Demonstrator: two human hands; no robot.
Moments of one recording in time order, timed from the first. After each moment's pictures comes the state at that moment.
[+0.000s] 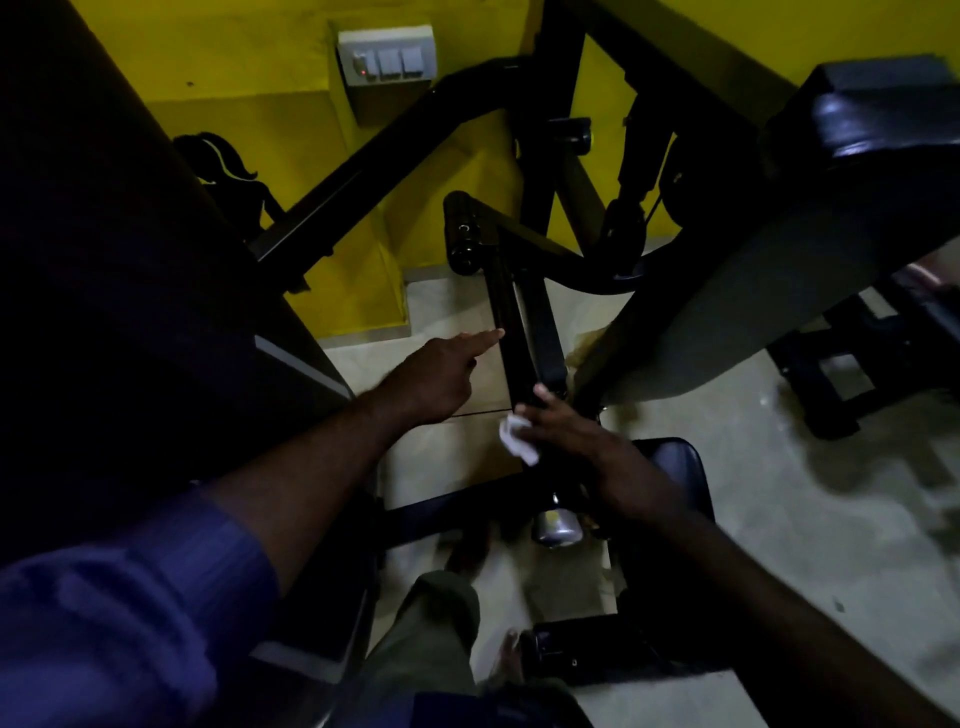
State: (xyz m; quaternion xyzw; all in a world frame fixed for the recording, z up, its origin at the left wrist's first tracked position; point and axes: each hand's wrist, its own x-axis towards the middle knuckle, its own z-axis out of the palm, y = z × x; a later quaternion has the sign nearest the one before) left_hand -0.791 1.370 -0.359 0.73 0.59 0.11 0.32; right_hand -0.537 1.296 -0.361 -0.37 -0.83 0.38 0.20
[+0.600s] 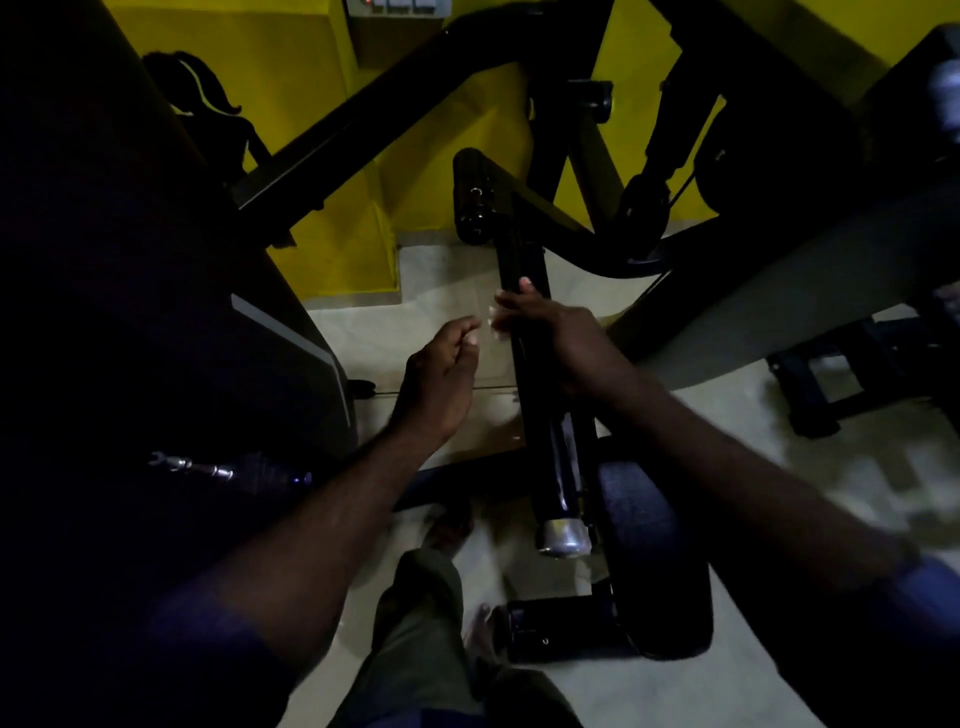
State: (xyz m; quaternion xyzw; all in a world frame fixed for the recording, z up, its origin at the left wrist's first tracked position) left_hand -0.770 1.352 -0.406 0.50 0.68 0.38 0.38; right_hand -0.590 1.416 -0.377 -0.41 -0.82 0.36 0.18
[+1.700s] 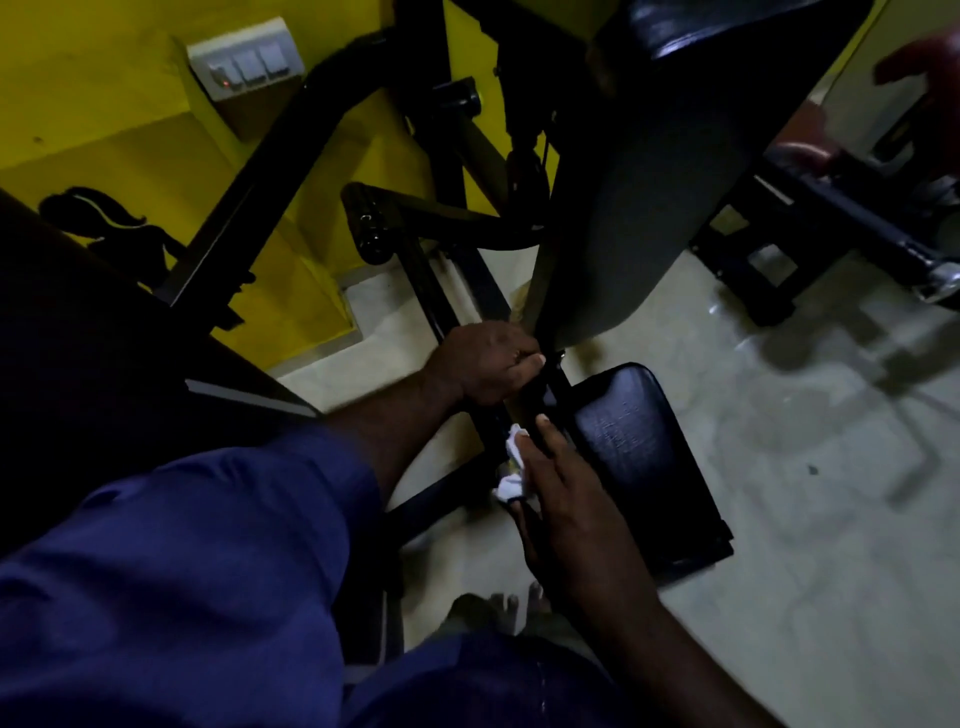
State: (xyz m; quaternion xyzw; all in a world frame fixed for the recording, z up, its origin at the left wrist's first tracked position) left_hand -0.687 1.374 -0.372 0.90 0.40 0.04 0.18; right_hand -0.584 1.156 -0.362 -0.66 -0.68 0.21 0.25
